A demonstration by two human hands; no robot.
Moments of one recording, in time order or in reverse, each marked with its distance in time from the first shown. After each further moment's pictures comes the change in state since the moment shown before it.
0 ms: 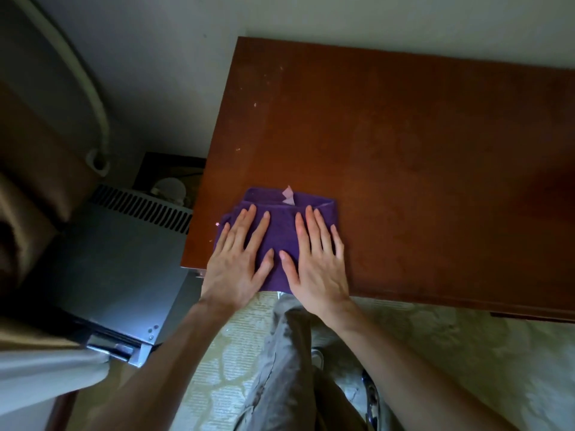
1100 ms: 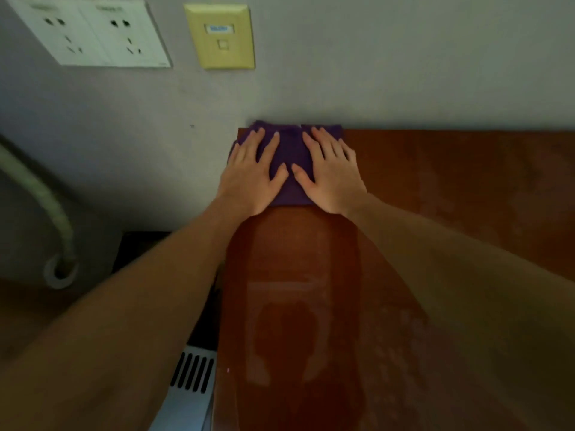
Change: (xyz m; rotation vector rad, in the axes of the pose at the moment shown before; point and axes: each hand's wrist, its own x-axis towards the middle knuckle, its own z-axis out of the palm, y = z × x) left_hand 0.443 -0.125 -0.064 0.056 0.070 0.081; right_hand 0.447 0.049 0.008 0.019 0.080 -0.029
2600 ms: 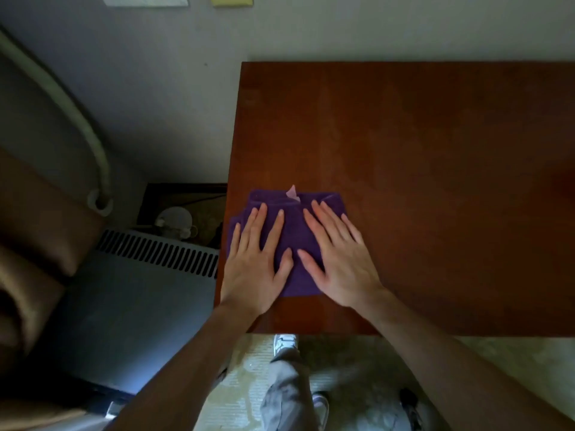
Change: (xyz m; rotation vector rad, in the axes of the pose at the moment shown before) left_hand -0.362 0.104 0.020 -0.010 -0.054 -0.037; right_hand -0.352 -0.060 -0.026 0.066 -0.055 -0.117
